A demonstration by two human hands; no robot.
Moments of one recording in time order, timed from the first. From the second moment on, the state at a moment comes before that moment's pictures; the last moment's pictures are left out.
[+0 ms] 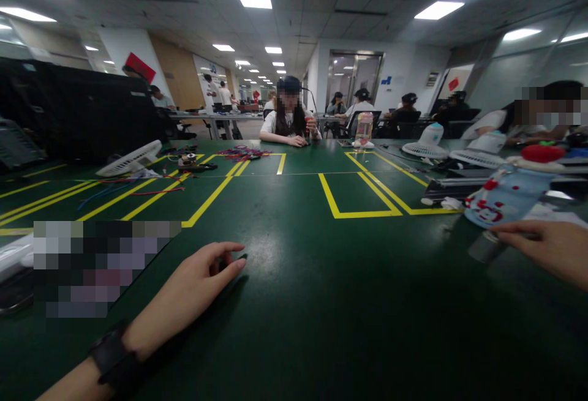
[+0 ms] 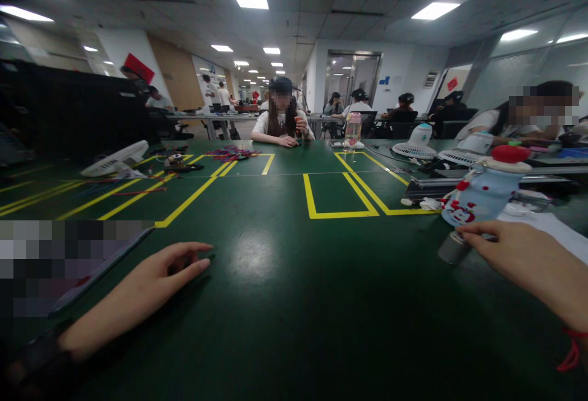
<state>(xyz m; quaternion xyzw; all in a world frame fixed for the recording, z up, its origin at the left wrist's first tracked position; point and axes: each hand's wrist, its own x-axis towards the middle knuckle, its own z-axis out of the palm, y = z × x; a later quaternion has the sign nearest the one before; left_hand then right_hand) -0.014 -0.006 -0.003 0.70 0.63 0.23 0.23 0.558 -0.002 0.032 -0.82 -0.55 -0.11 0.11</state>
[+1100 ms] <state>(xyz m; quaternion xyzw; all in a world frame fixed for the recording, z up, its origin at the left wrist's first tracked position) 0.099 -0.033 0.036 0.82 0.40 0.32 0.26 0.288 -0.036 -0.013 -0.45 -0.77 0.33 0.31</state>
